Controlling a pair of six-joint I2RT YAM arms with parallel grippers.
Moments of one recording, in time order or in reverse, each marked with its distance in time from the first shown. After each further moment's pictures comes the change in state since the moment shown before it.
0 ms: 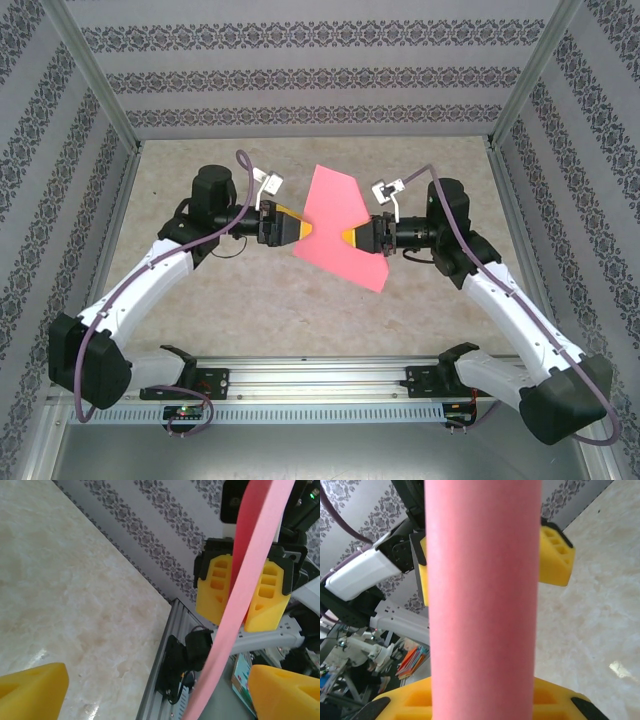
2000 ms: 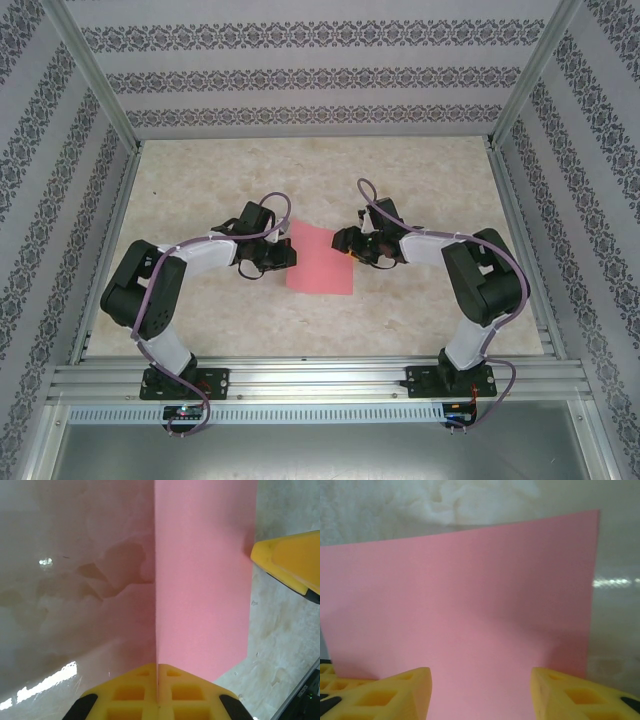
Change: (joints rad) left arm -0.028 0.421 -0.140 -0.072 -0.508 -0.135; right arm 0.027 0.701 -0.045 0.140 0.621 0.256
